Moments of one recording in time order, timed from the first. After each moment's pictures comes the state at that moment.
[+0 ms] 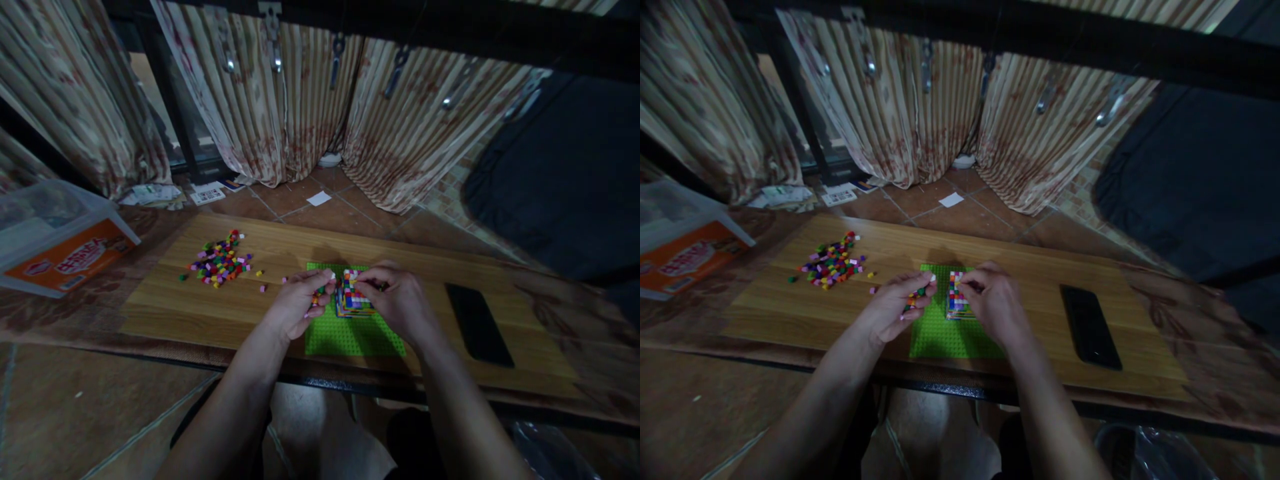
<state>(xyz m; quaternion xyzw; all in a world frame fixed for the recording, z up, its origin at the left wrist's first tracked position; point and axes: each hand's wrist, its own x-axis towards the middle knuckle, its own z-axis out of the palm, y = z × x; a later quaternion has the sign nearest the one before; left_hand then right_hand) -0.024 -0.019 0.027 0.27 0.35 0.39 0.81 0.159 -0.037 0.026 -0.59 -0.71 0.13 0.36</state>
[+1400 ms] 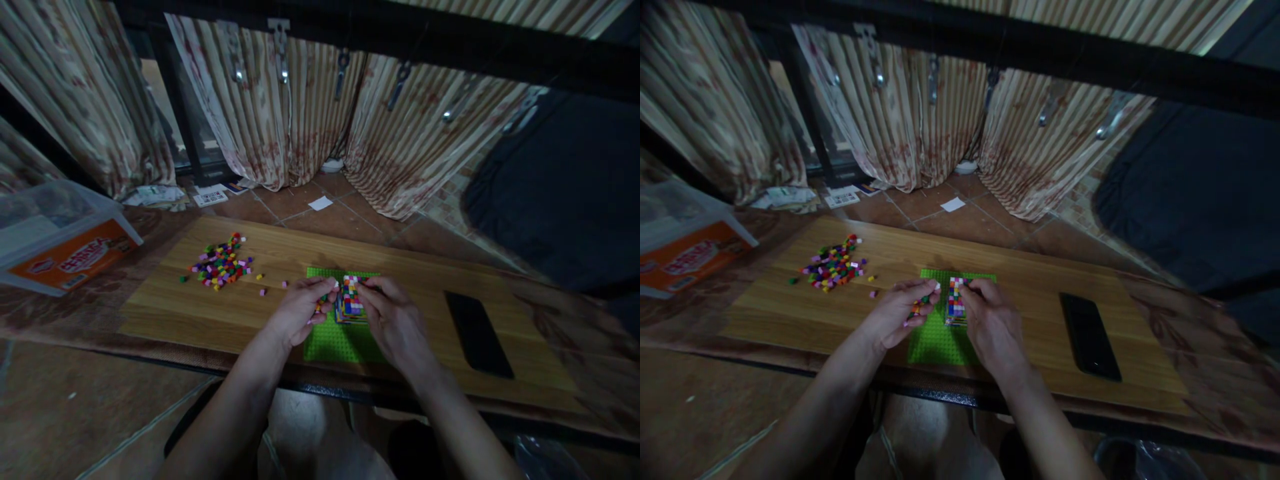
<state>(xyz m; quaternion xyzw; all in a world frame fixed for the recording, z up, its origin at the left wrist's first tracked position) -0.019 -0.019 0.020 0.28 0.37 0.39 0.80 0.154 -0.062 0.013 -0.58 -0.77 -0.05 0.27</state>
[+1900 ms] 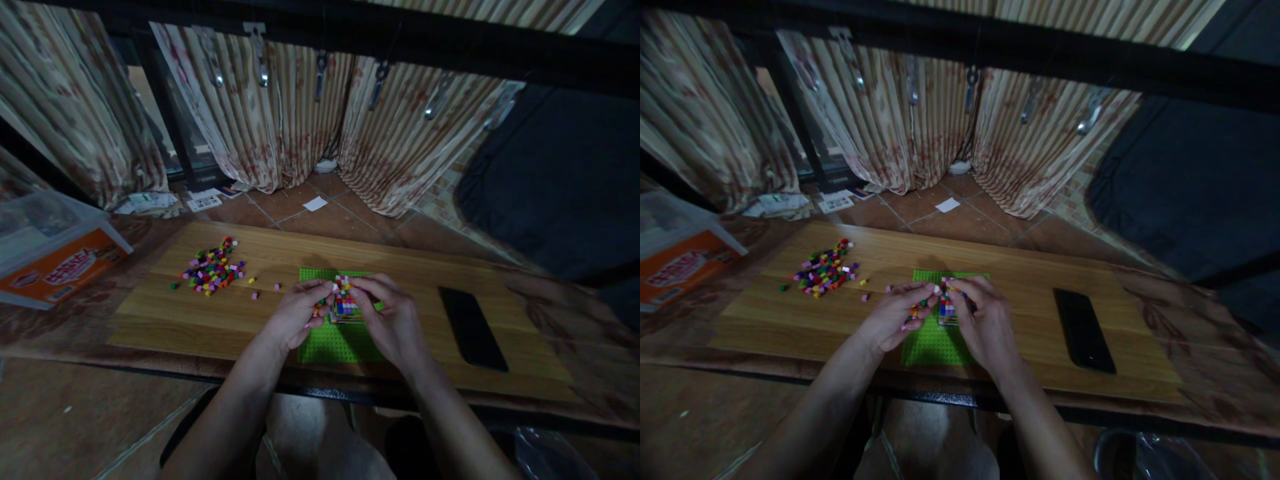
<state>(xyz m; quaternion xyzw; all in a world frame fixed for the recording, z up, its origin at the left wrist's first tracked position) -0.012 -0.020 0.017 0.30 0.35 0.37 0.81 0.147 -0.060 0.027 -0.57 -0.69 0.13 0.43</state>
